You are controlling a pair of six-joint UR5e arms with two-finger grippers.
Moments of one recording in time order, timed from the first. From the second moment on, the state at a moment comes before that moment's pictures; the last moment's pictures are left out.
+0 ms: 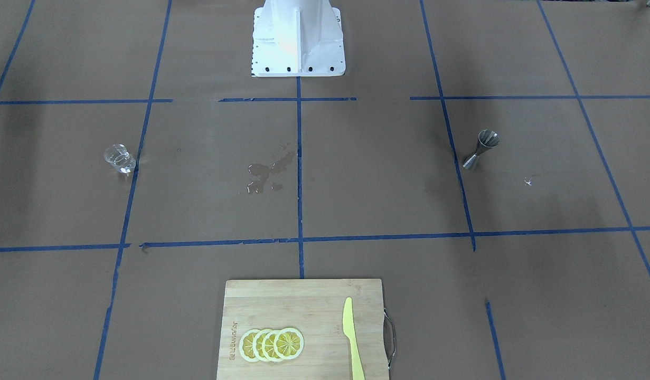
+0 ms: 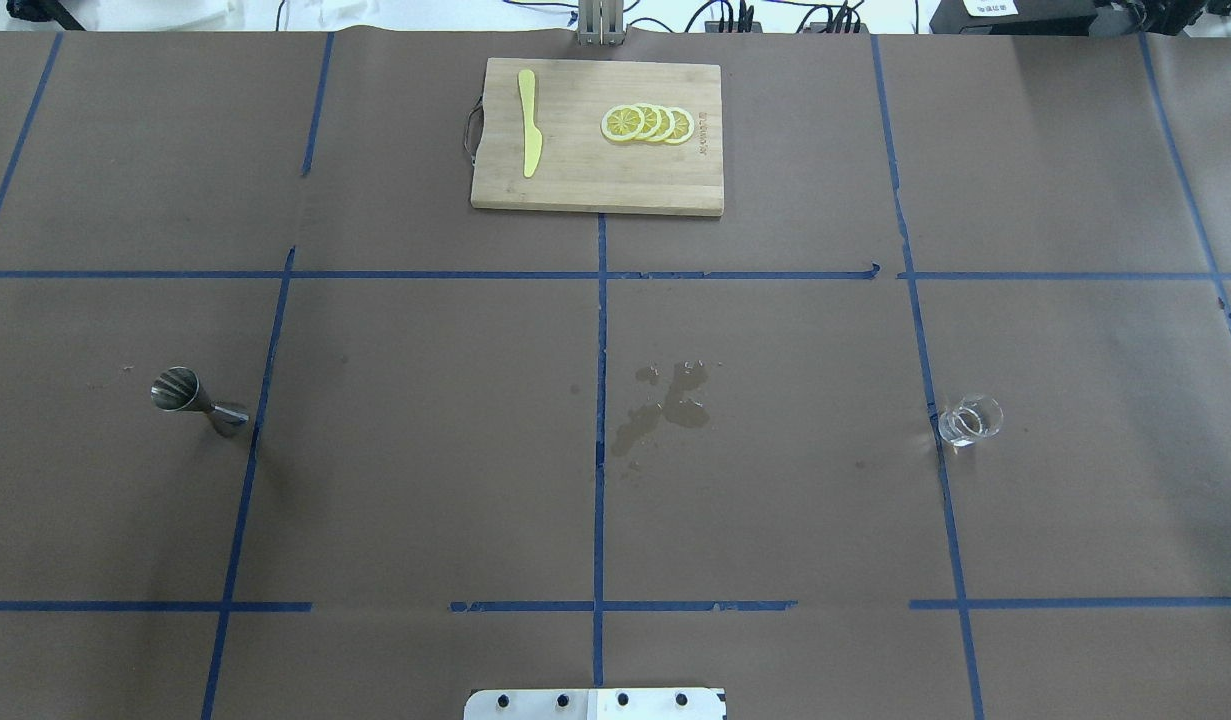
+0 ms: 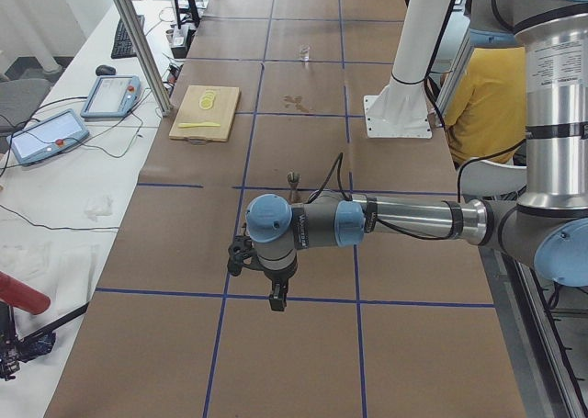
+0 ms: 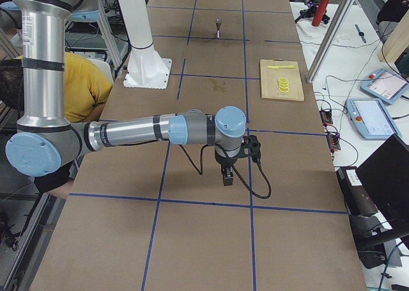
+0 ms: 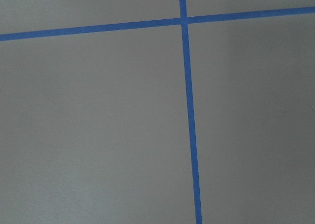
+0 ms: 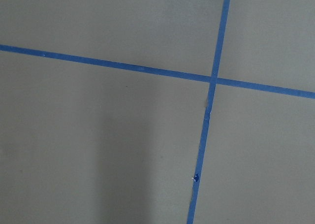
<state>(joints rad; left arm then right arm) -1.60 -1.43 -1.77 -1.44 -2.35 0.18 1.55 -1.65 1.83 -1.69 2.38 -0.09</state>
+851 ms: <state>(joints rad) -1.60 -1.38 -1.76 -1.60 -2.35 0.18 1.55 -1.65 1.83 -1.69 2.38 -0.10</state>
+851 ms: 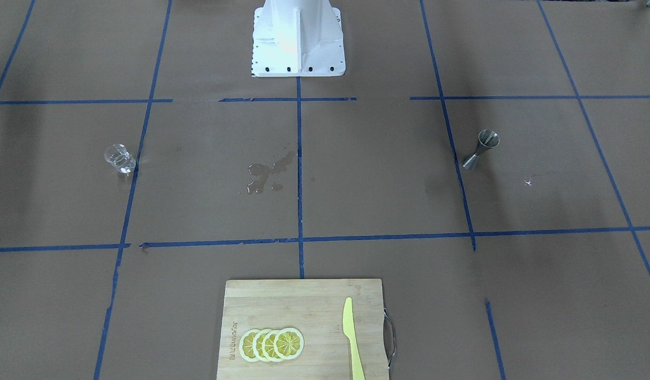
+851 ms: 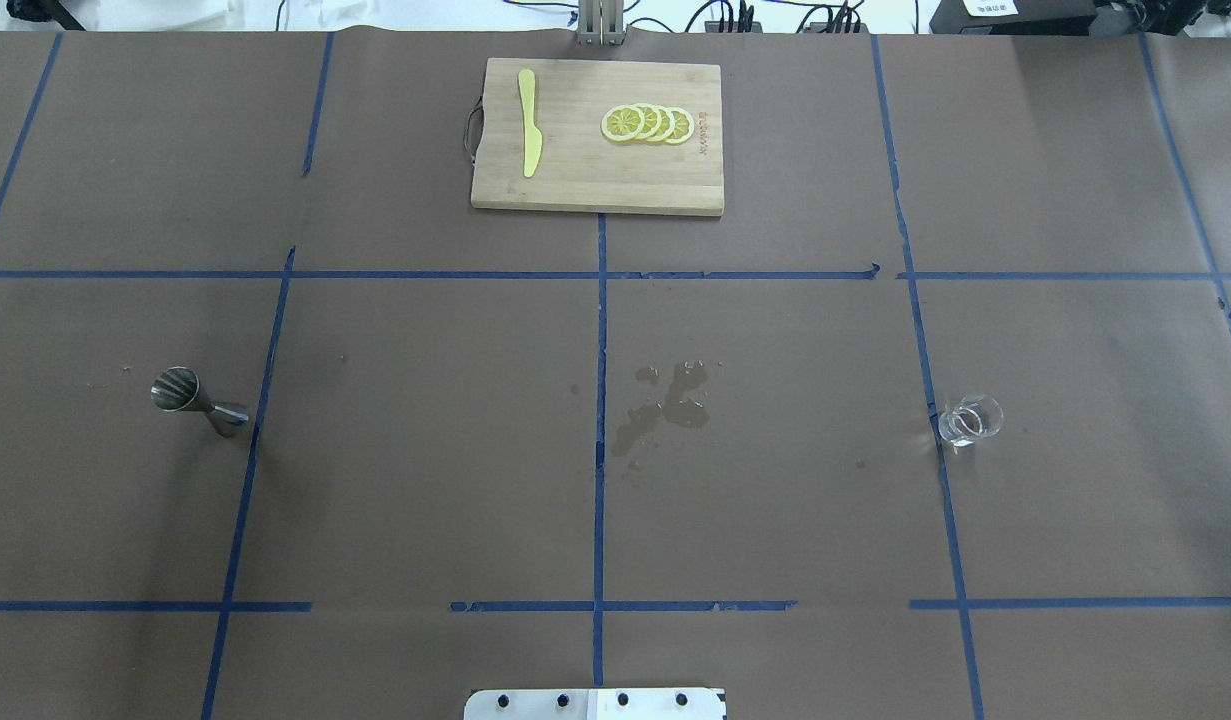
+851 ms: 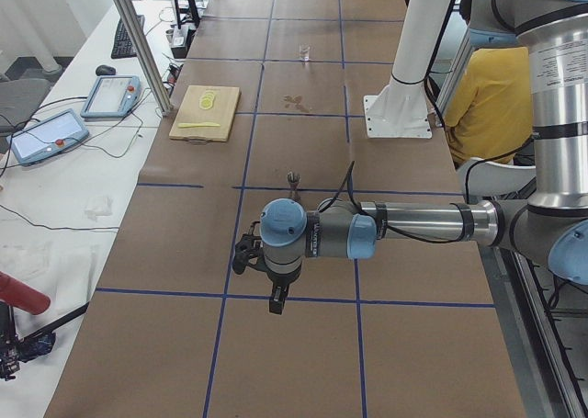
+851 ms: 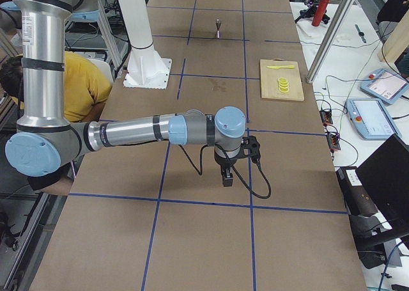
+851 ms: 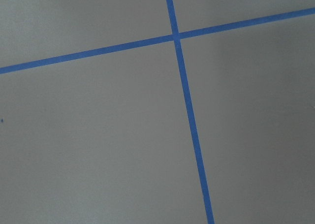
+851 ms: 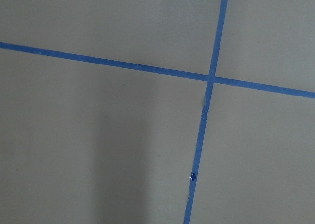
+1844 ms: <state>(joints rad) -1.59 -1.39 -1.78 -1.62 -2.36 0.18 1.54 -1.65 1.82 -1.68 2.39 -0.09</state>
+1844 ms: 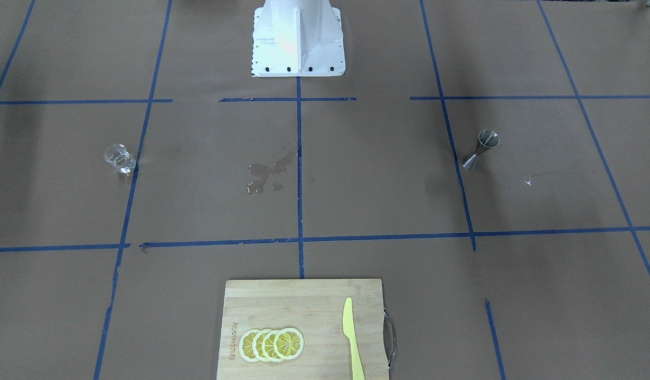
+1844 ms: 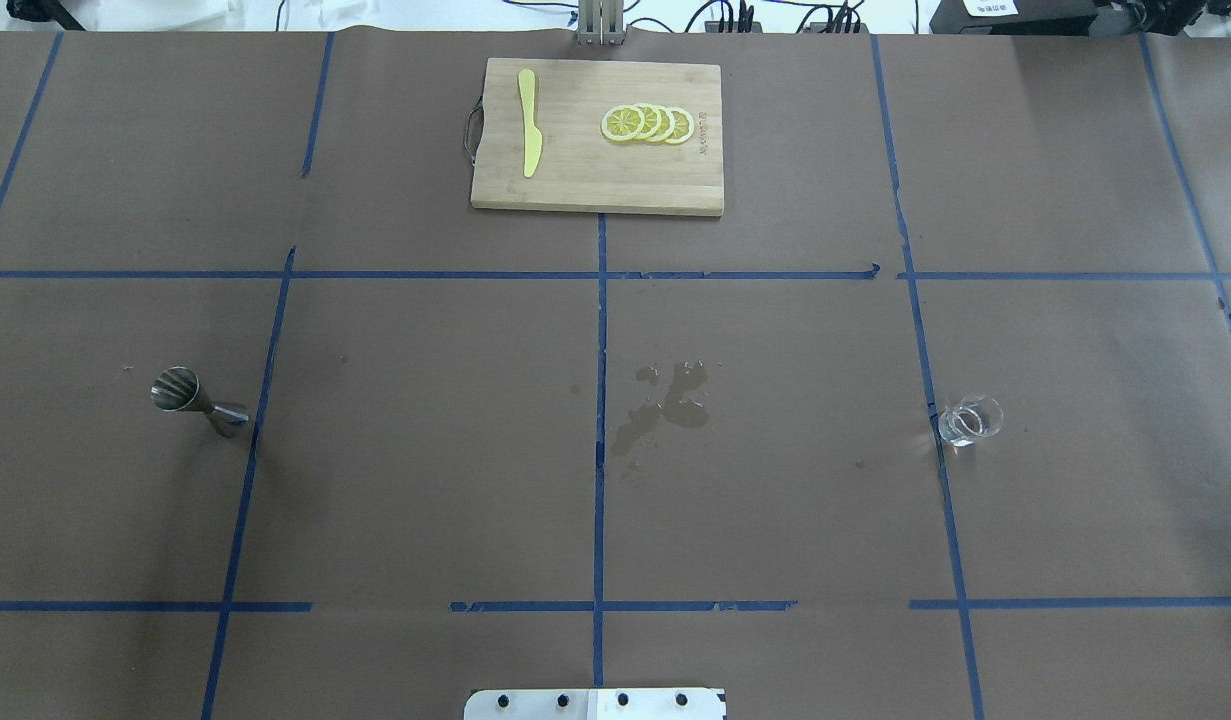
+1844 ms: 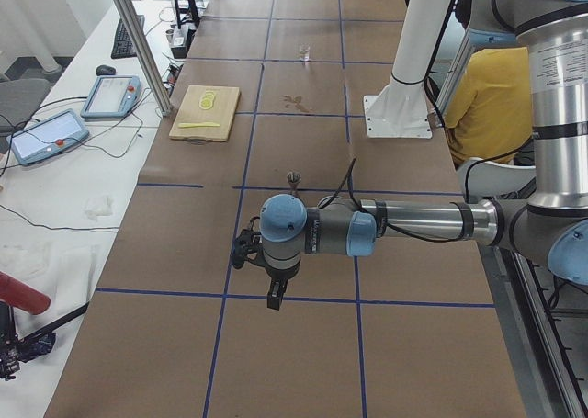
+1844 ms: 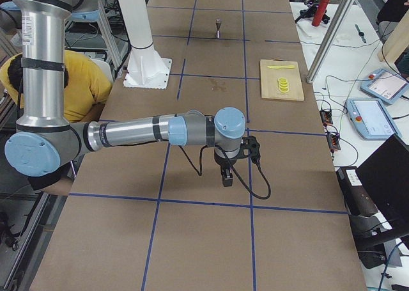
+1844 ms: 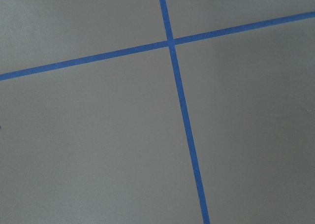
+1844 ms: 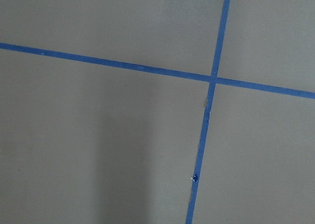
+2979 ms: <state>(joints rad) -1.21 -1.35 -1.85 -2.46 -2.41 -0.72 1.50 -1.64 1.83 -1.68 2.41 -0.08</state>
